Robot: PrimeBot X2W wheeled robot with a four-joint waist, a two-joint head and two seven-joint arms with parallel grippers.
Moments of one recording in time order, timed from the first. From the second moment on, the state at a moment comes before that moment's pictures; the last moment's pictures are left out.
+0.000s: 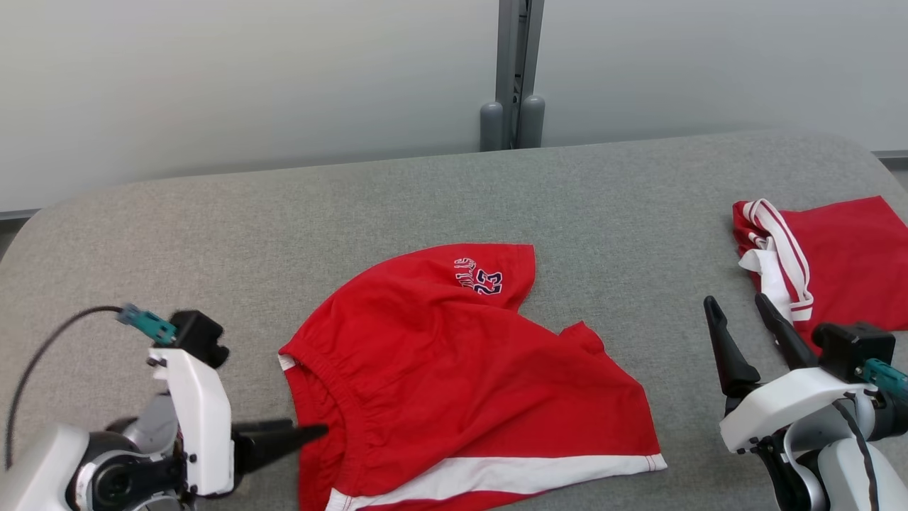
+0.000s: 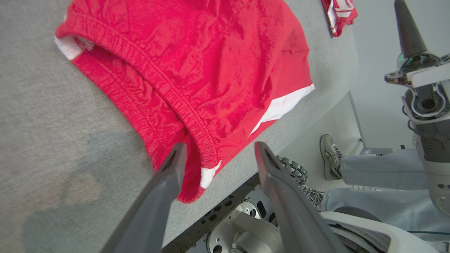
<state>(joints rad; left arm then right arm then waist) -0.24 0.50 -0.37 0.13 -1.22 -0.13 1.01 -0.22 -0.14 0.08 0.35 0.34 0.13 -0.08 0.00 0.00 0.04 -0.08</state>
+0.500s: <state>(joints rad) -0.16 0.43 -0.21 -0.04 -0.90 -0.07 0.37 -0.18 -0.11 0.05 0.30 0.33 0.13 -0.15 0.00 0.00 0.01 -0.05</state>
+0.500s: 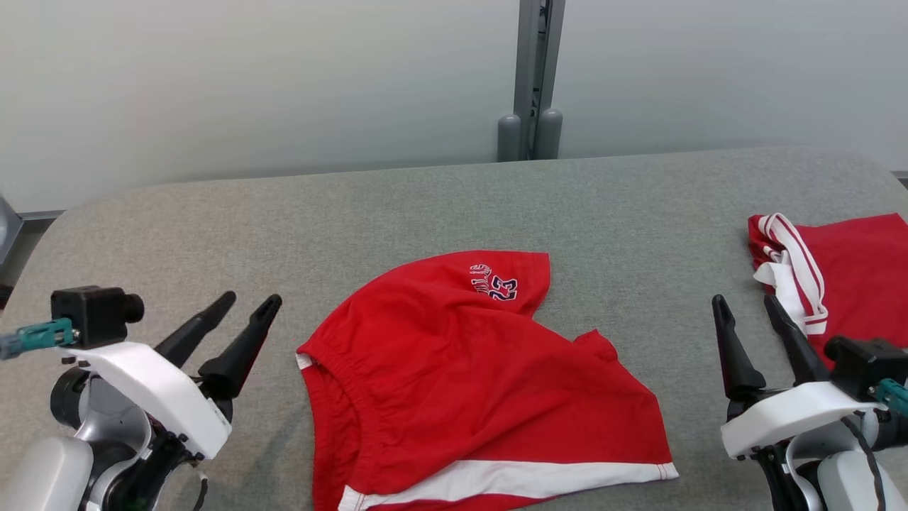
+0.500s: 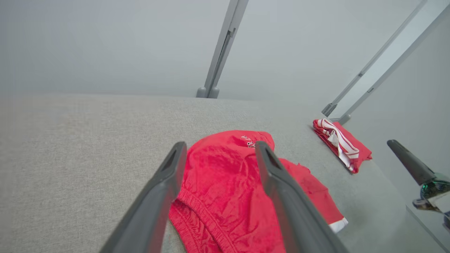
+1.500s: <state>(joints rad) 0.05 0.19 -0.16 0.06 -0.49 0.11 -0.26 -0.10 -0.09 0.08 0.28 0.32 0.13 -0.25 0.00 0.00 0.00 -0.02</state>
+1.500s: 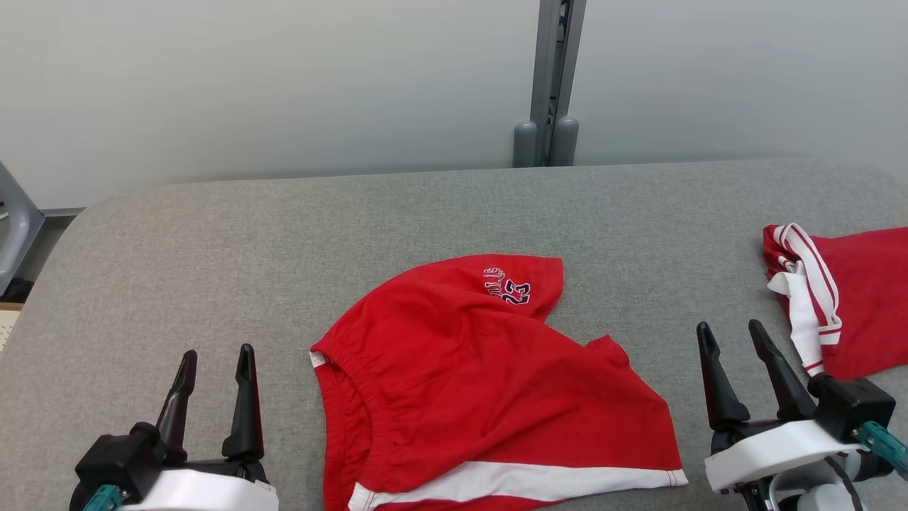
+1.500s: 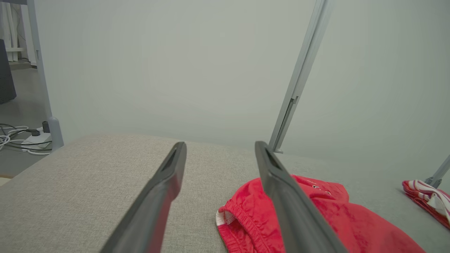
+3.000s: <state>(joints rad) 0.05 0.13 -0.12 0.11 -0.34 0.05 -0.21 -0.12 -0.11 0.02 0.27 0.28 0.13 -0.24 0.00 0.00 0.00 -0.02</state>
